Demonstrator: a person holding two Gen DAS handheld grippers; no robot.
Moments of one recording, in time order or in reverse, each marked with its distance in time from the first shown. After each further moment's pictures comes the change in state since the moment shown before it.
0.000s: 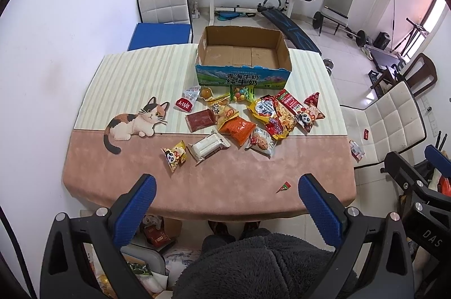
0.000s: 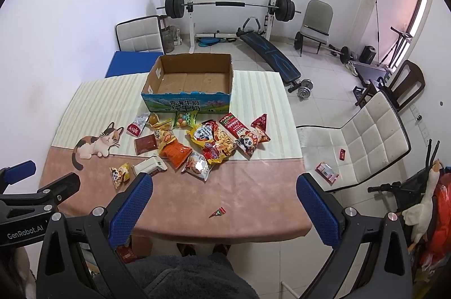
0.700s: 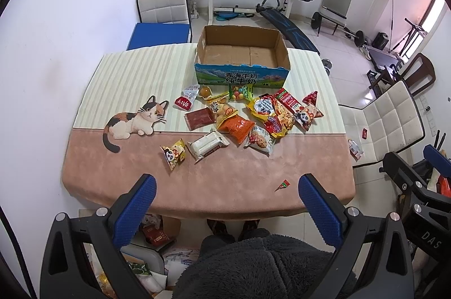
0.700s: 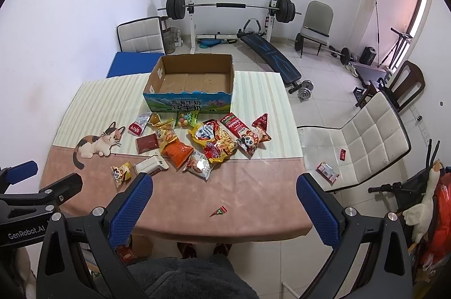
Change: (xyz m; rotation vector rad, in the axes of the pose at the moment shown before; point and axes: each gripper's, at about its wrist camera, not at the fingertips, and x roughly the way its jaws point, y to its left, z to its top) left arm 0.000 -0.002 -0.008 -0.001 -0.006 -0.004; right arm -0.004 0.003 -0.008 -0.005 -0.011 0.002
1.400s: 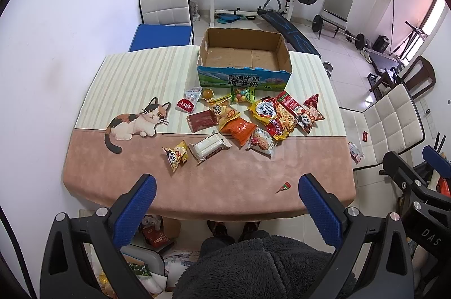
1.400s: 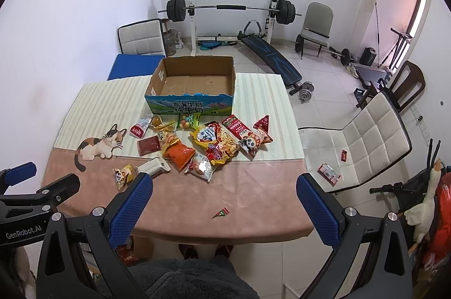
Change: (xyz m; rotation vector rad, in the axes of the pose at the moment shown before) left arm -0.006 0.004 -0.002 -0.008 -0.009 -0.005; right arm -0.001 0.005 0.001 0.000 -0.008 0.002
